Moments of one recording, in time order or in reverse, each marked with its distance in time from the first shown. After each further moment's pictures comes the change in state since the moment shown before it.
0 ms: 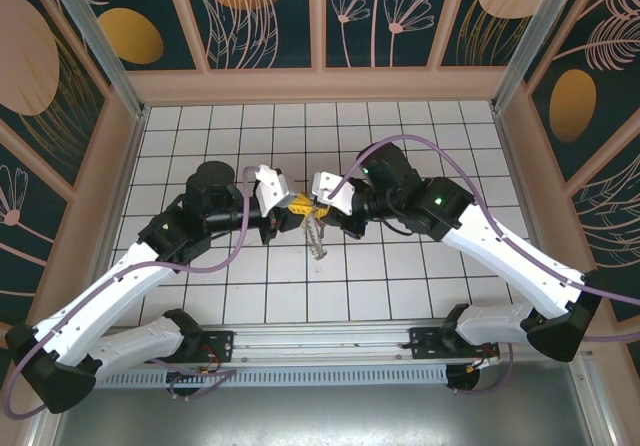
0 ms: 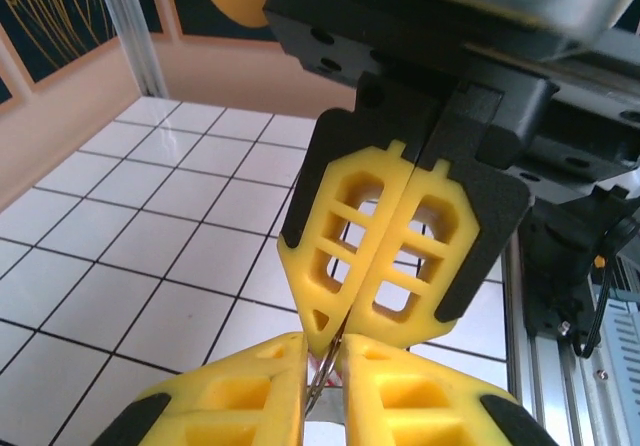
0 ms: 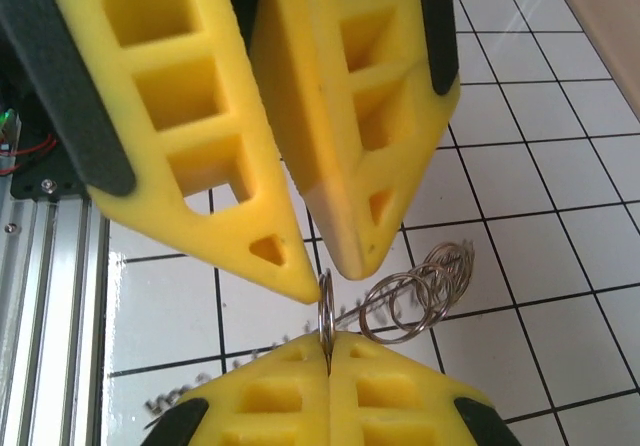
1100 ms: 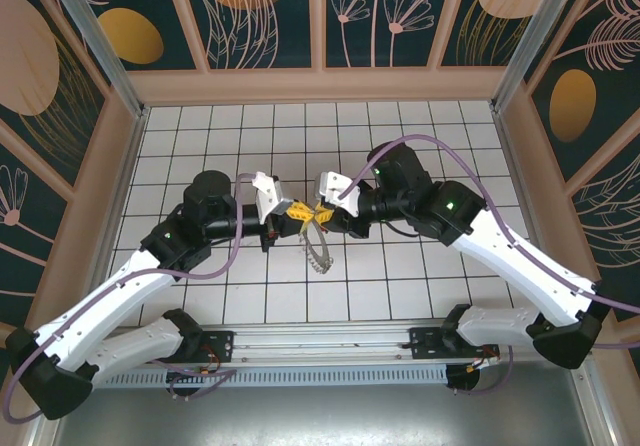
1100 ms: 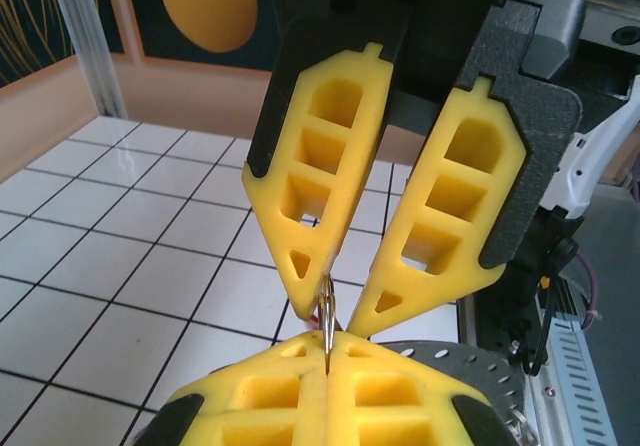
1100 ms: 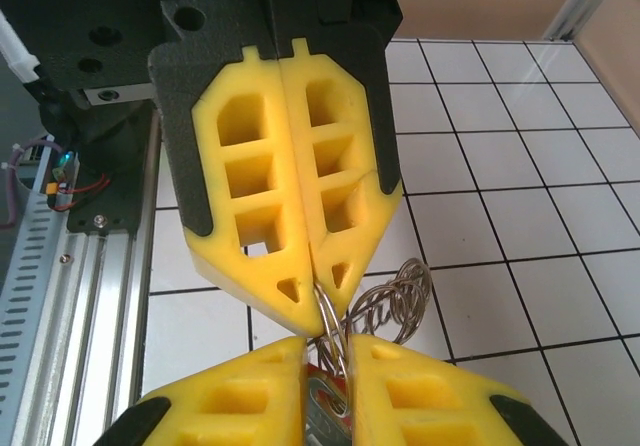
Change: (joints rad) left arm 0.000 -0.056 -0.111 0.154 0.103 -0.103; right arm -0.012 -0.058 -0.019 0.038 -0.106 0.031
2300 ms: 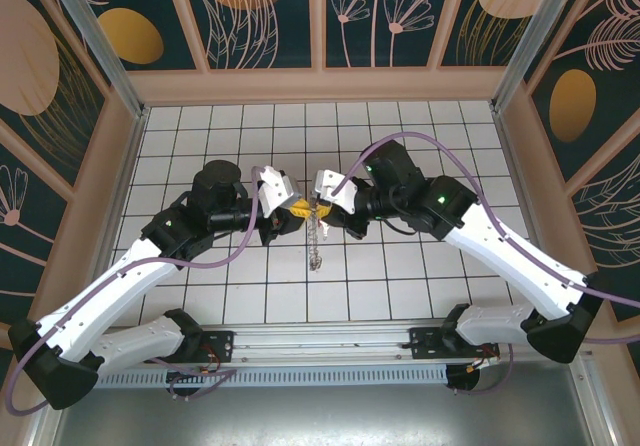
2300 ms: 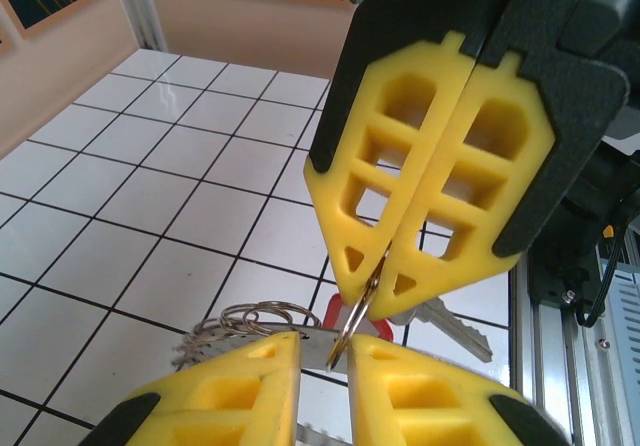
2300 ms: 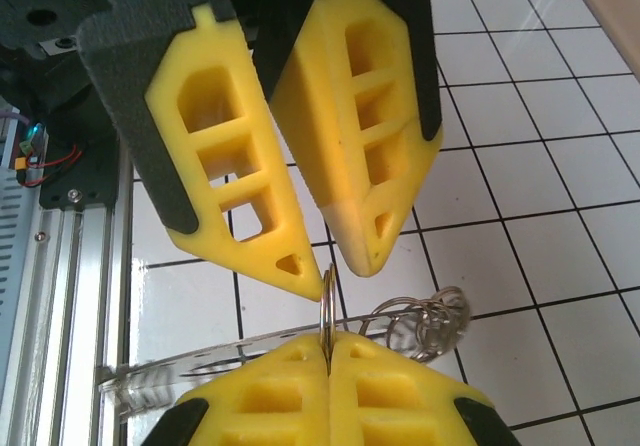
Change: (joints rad) left arm 0.000 0.077 0.129 -0.231 -0.128 0.118; right arm -0.010 0.058 0.029 -0.058 0.052 -0.005
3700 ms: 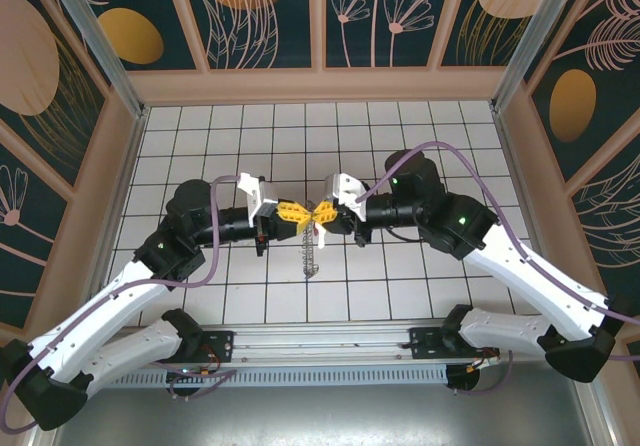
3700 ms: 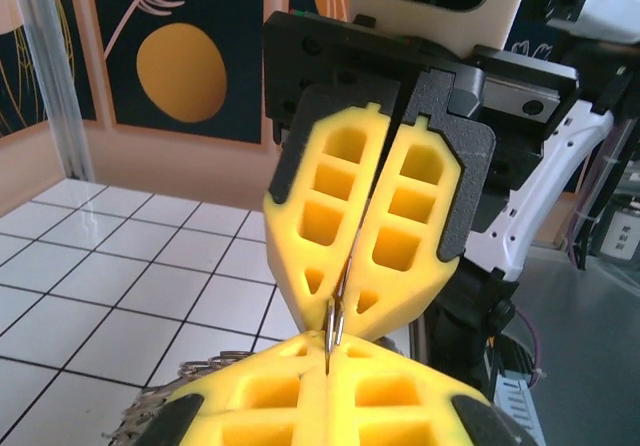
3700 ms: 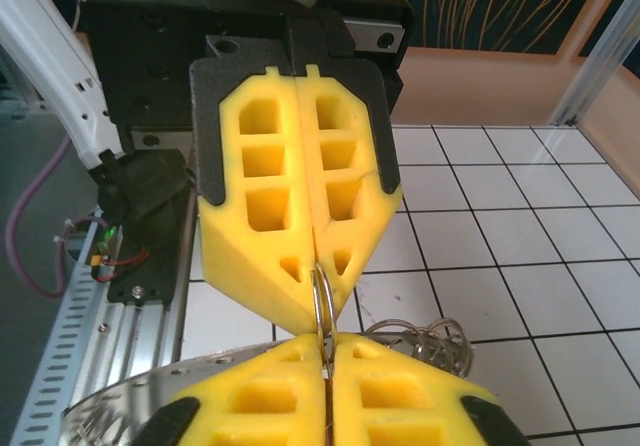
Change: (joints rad) left arm 0.002 -0.153 -0.197 0.418 0.211 -0.279; right arm 0.006 -0.163 -0.145 0.258 -0.162 0.103
